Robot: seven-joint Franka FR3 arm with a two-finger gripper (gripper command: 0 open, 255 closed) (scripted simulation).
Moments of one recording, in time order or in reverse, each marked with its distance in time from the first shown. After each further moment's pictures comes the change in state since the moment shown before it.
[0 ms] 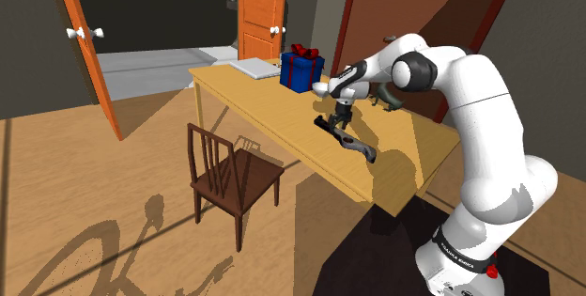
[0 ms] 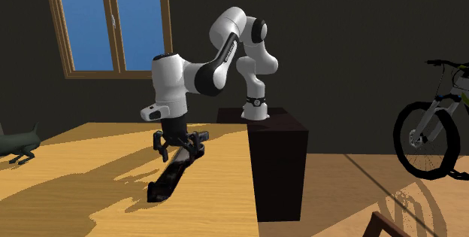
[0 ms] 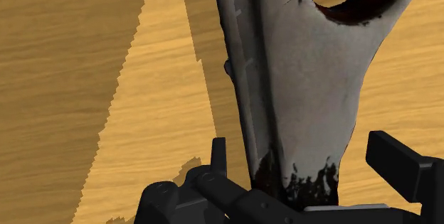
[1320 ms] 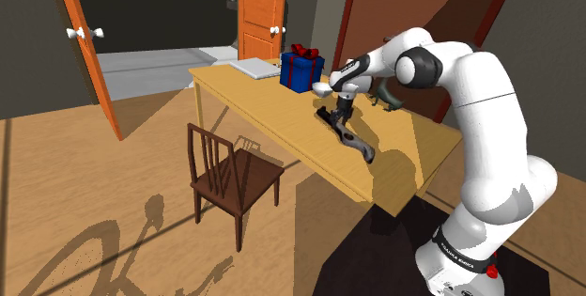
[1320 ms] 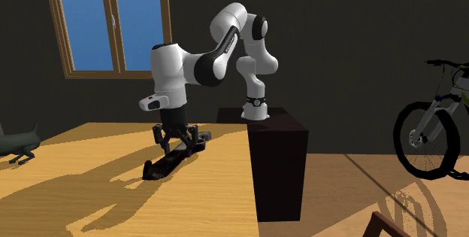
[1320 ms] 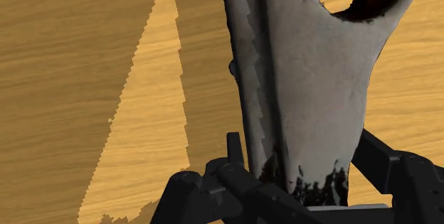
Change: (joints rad) arm 0.007 -0.048 -0.011 -0.003 -0.013 -0.044 0.008
